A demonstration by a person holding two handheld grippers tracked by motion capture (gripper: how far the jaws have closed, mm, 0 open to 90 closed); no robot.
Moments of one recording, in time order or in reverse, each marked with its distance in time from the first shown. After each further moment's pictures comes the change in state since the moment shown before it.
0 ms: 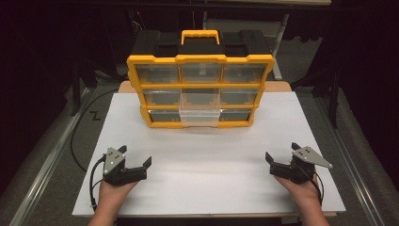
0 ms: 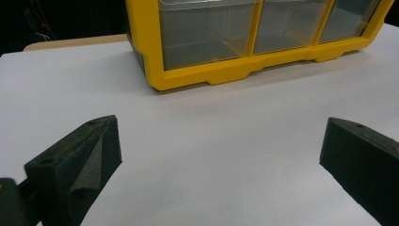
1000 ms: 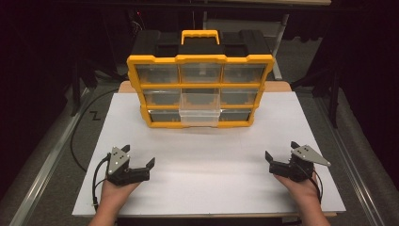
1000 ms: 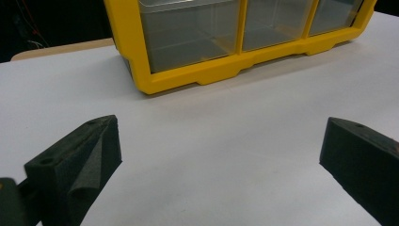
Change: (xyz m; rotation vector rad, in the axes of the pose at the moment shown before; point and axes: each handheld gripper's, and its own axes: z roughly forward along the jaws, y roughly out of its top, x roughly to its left) left arm -0.006 0.002 0.002 0.011 -0.025 0.053; right arm -0.003 -0.001 0.006 0.009 -0.003 -0.015
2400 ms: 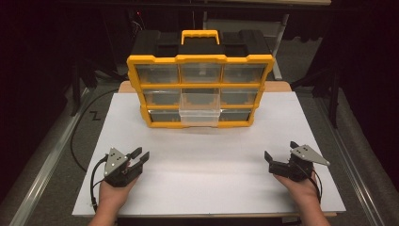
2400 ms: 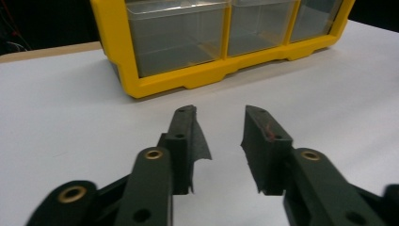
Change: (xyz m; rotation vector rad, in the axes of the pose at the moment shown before) left arm 0.000 0.002 -0.007 -0.012 -0.059 -0.009; right arm 0.001 0.000 0.001 0.006 0.008 0.002
